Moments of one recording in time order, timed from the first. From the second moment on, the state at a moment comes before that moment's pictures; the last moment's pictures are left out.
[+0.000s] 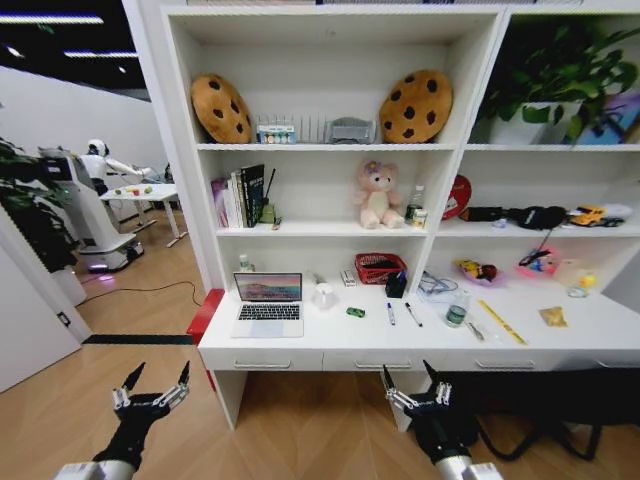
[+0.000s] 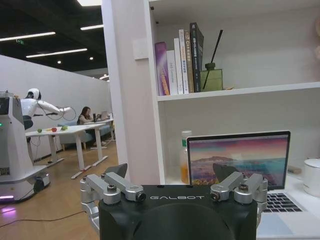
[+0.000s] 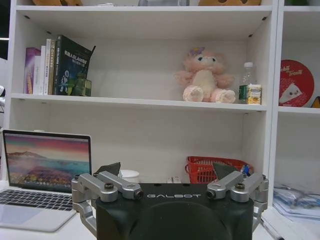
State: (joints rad) left arm 1.97 -1.45 -0.93 -2.39 -0.28 0.04 0.10; right arm -1.92 1.30 0.57 2.23 0.16 0.25 0.05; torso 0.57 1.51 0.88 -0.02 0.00
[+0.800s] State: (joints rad) left arm 1.94 -1.23 -1.01 -2.34 -0.35 0.06 0.16; right arm -1.93 1.28 0.58 2.19 0.12 0.30 0.05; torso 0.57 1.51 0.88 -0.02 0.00
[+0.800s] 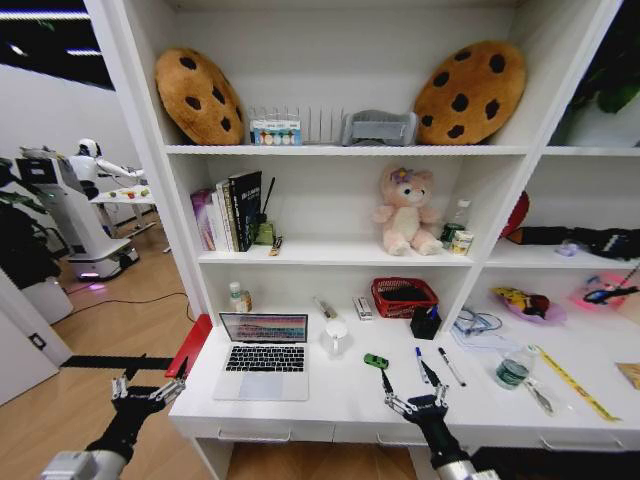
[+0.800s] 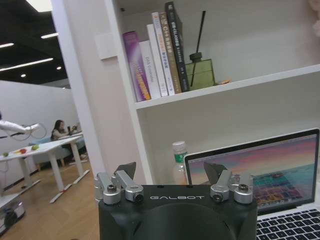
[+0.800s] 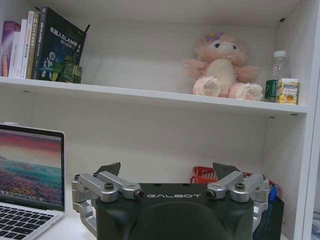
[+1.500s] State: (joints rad) left arm 1.69 -0.56 -0.98 -2.06 -0.56 0.12 0.19; right arm -1.91 1.30 0.63 2.09 0.14 0.33 0.08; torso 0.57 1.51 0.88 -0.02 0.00
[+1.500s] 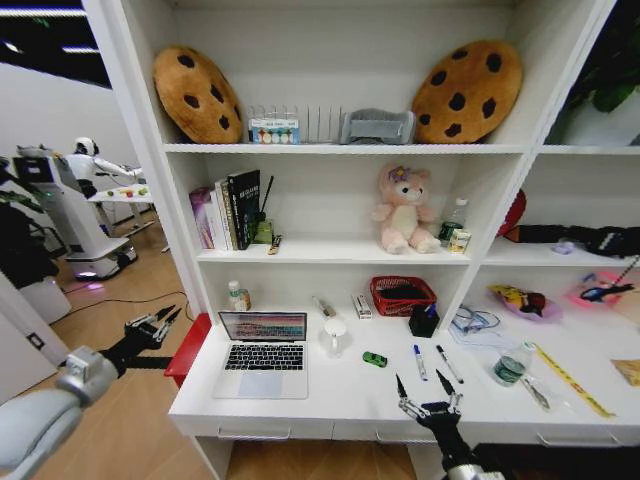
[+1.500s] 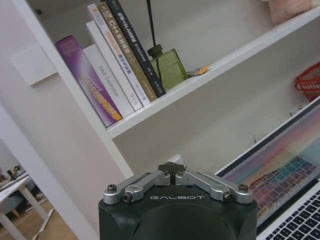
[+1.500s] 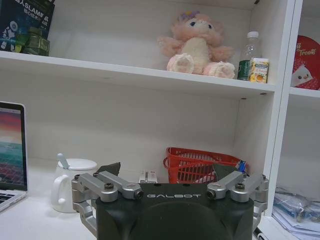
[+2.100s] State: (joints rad) left arm 0.93 -0.41 -0.35 -1.74 -0.49 0.11 0.47; right arm -1.86 1.30 0.61 2.03 0.14 0.32 0.09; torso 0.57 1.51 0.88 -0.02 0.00
